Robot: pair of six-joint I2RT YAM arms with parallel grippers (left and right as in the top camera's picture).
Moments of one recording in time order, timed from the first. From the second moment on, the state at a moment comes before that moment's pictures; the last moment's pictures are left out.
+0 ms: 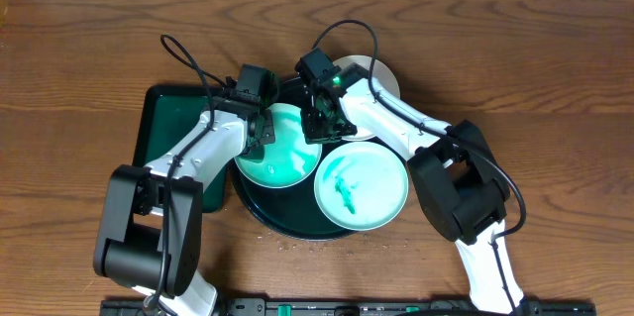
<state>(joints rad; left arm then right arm) -0.25 1.77 1.03 -0.55 -0.20 -0.40 0.66 2.25 1.72 -0.86 -0.19 0.49</state>
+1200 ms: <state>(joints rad) -0.33 1.78 1.04 -0.64 0.05 -0.49 0.66 2.25 1.72 -0.86 -0.20 0.48</state>
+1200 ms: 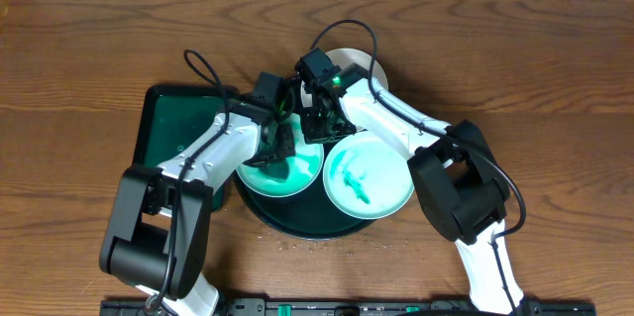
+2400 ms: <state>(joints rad) 0.22 1.55 1.42 -1.02 0.12 -0.35 1.01 1.96 1.71 -0.88 0.77 0.25</state>
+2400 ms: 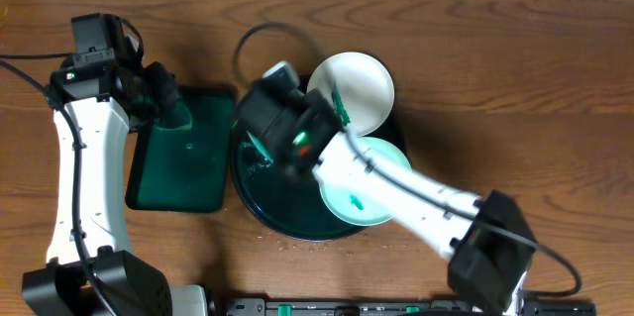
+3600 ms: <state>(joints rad) 0.22 1.56 1.42 -1.01 0.12 -0.35 0.75 1.96 1.71 -0.91 0.21 0.41</state>
